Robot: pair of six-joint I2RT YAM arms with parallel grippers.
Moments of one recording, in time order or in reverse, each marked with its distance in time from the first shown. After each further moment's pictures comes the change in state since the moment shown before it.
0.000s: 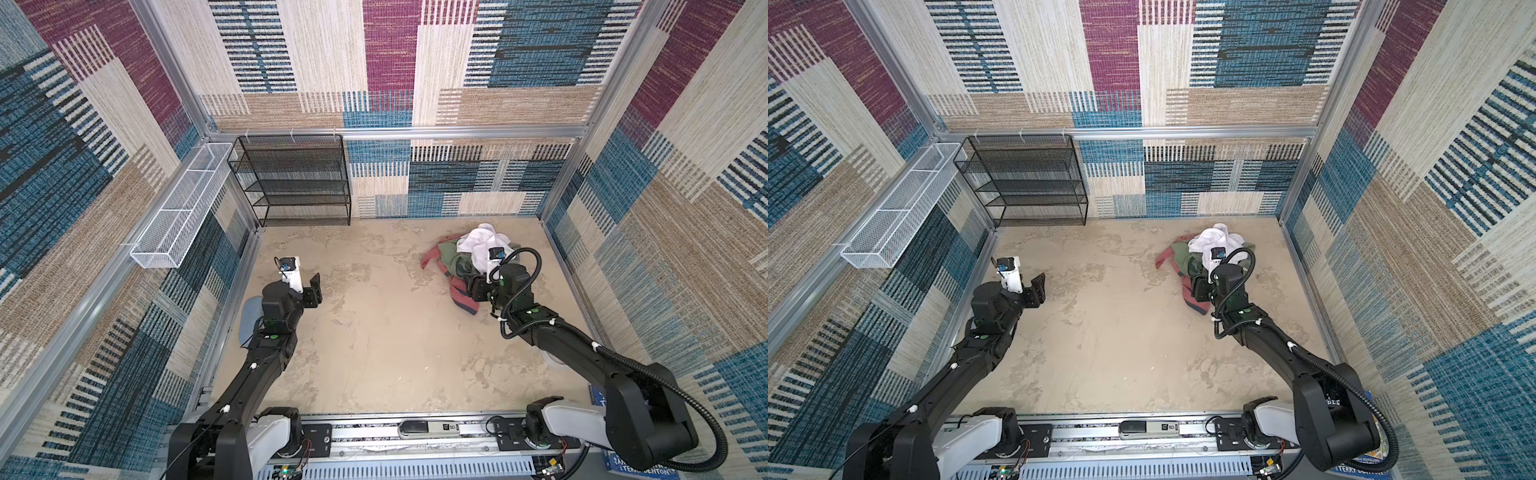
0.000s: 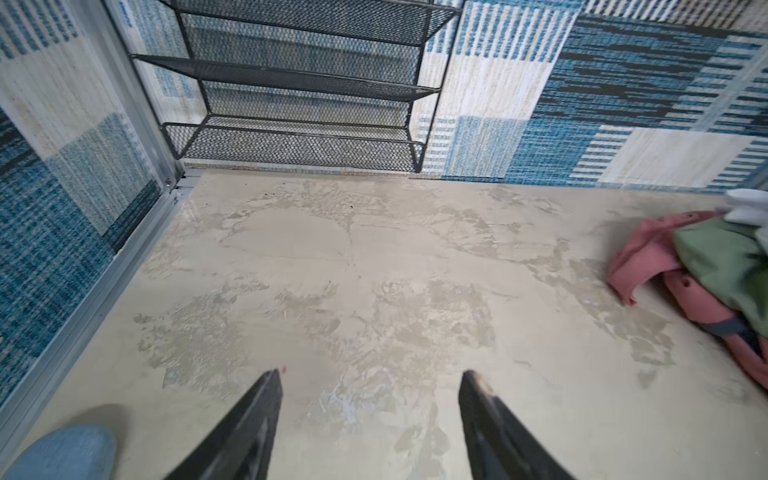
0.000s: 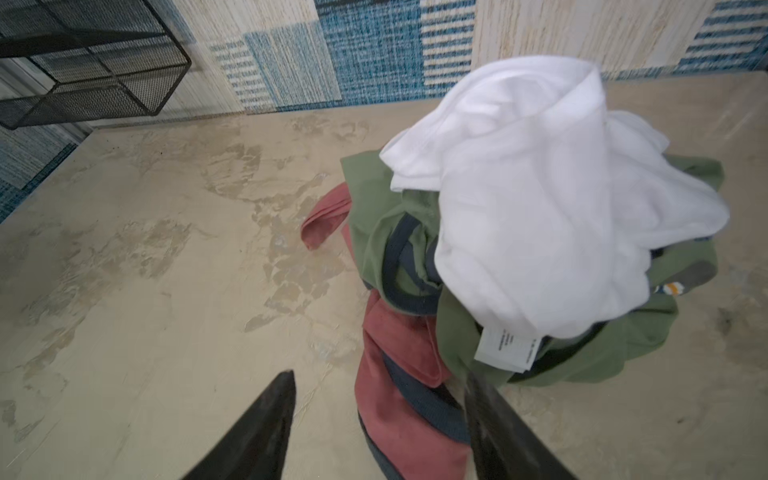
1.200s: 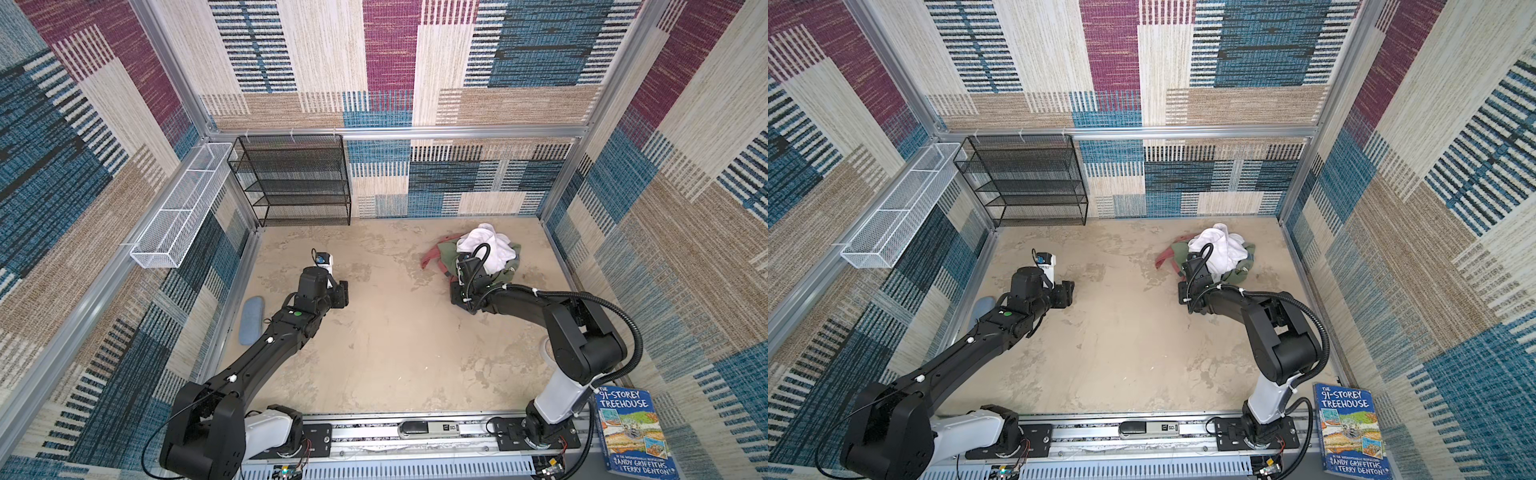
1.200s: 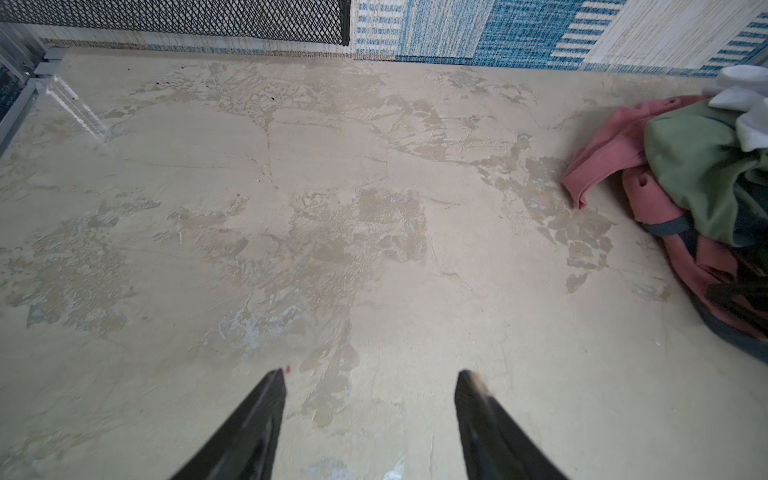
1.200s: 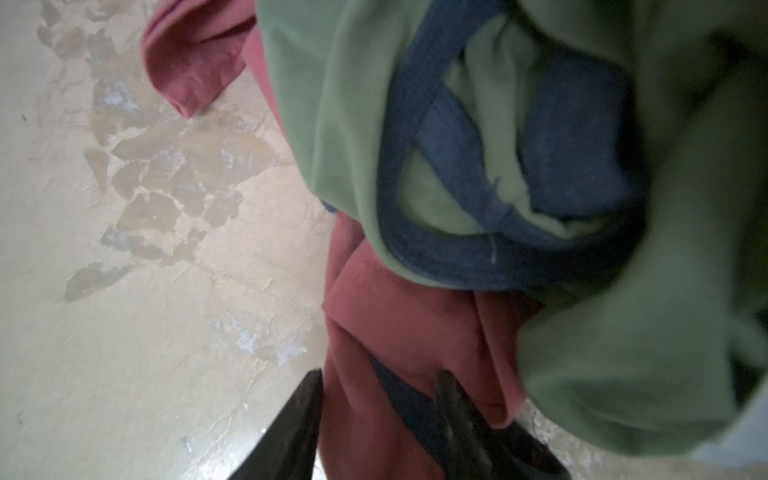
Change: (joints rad) left arm -0.249 0.178 0.208 -0.348 -0.128 -0.122; right arm 0.091 0.487 0.283 -0.212 0.148 0.023
